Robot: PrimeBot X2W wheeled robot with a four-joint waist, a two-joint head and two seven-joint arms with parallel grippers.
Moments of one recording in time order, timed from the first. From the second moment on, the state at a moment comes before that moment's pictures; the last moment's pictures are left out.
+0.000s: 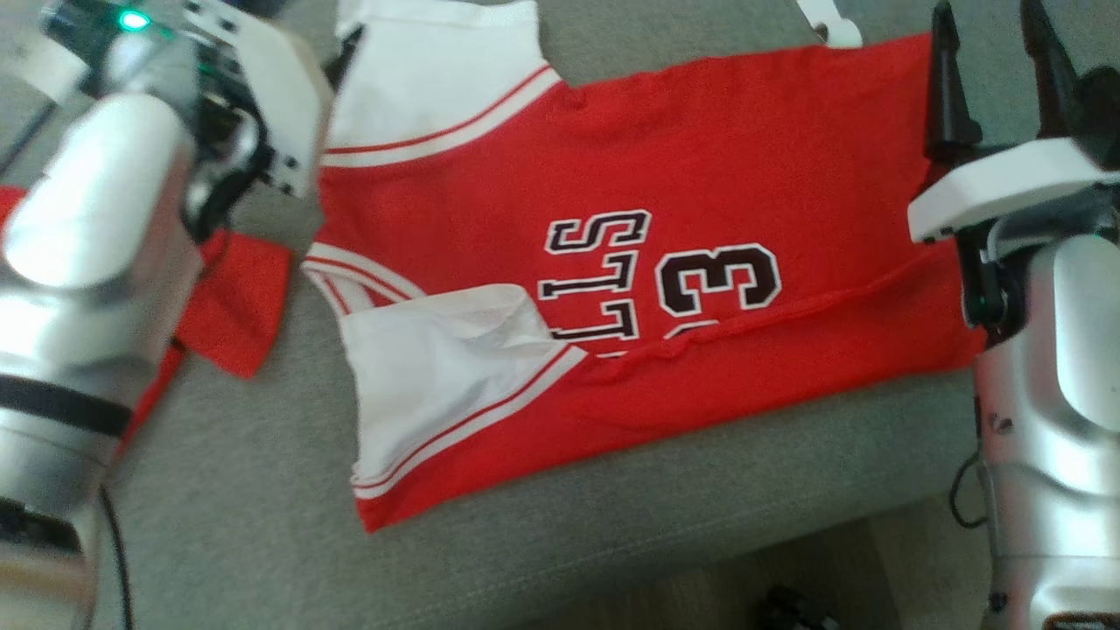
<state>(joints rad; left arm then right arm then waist) -1.03 0.34 -0.70 0.64 -0.43 -0.12 0.27 -0.61 -0.07 -0.09 0.36 0.01 0.13 -0.03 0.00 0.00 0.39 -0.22</state>
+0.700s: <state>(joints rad) -1.27 0.39 -0.89 0.96 -0.54 -0.13 0.26 -0.67 -0.06 -0.02 0.35 0.06 0.13 -0.06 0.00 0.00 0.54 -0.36</state>
